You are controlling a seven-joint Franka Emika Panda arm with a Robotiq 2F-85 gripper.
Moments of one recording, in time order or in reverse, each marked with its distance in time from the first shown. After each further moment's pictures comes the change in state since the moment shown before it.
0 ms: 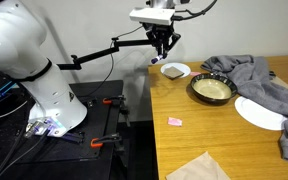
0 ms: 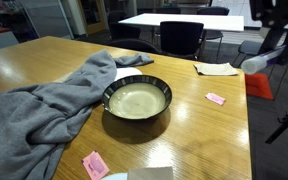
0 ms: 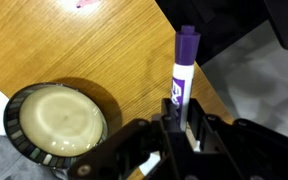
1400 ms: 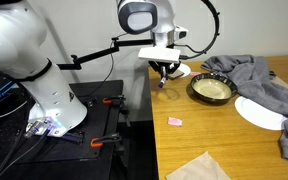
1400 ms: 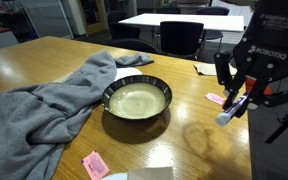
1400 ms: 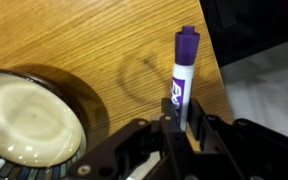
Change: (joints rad) arm -0.002 0.271 -0.006 -0.084 0.142 0.420 -0.382
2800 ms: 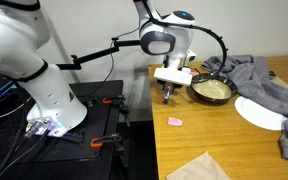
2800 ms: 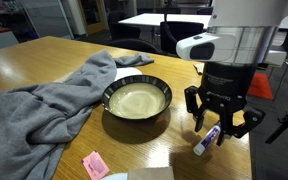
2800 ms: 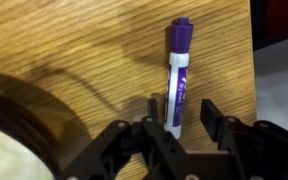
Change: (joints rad) arm -0.248 0.346 0.205 0.209 0.030 0.001 -0.165
